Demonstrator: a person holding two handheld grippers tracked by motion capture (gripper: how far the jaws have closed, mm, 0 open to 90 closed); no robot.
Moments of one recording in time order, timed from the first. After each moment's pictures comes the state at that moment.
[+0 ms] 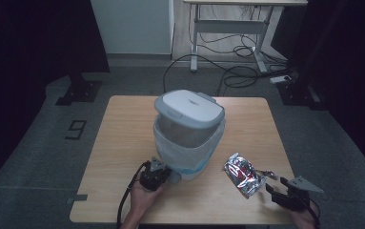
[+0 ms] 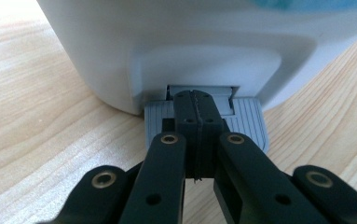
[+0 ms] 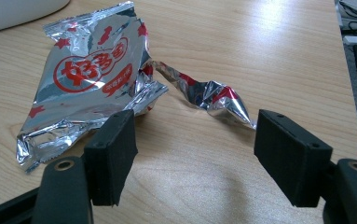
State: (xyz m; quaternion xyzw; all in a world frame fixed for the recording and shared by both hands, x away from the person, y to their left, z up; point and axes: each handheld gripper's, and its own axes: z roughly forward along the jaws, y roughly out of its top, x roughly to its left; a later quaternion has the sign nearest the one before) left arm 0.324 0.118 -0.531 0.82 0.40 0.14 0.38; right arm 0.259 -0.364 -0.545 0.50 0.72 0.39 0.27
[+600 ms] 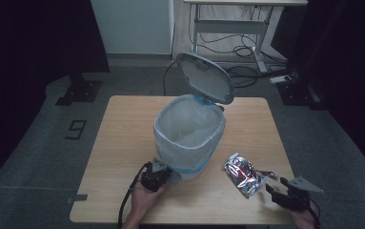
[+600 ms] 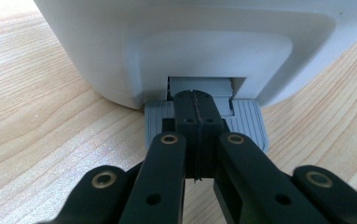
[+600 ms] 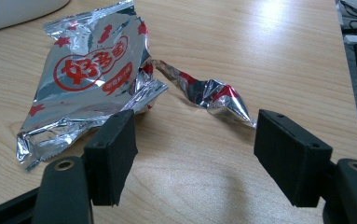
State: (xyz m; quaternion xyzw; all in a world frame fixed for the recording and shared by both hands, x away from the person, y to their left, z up) left arm 0.325 0.115 -0.537 0.82 0.41 0.15 0.37; right arm 0.258 -0.365 -0.545 0.50 0.72 0.39 0.27
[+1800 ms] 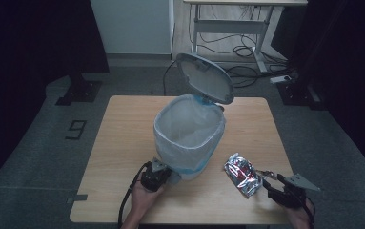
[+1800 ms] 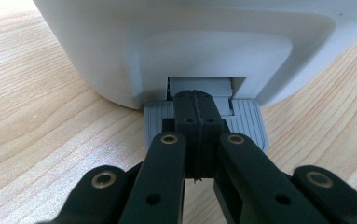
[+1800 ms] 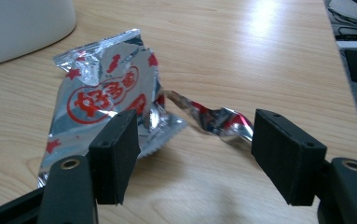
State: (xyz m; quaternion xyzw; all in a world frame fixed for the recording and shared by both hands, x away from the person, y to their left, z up) left arm 0.325 0.116 -0.536 0.82 0.40 0.15 0.37; right arm 0.263 -0.346 -0.534 0.52 0.70 0.40 0.28
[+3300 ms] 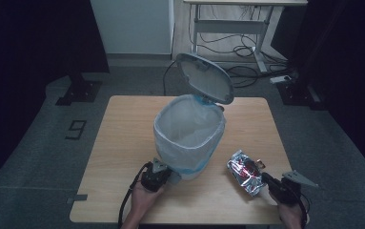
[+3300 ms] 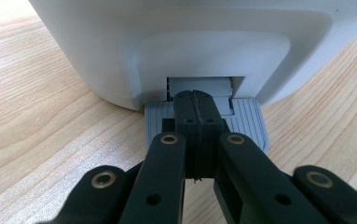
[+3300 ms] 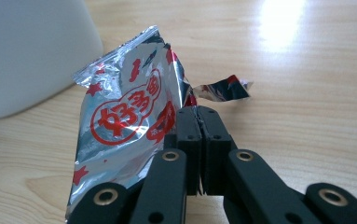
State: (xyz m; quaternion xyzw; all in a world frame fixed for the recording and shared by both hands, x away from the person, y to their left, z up) left arm 0.324 0.115 -0.536 0.83 0.39 0.16 0.37; right arm 0.269 -0.333 -0.526 0.55 0.67 0.45 0.23
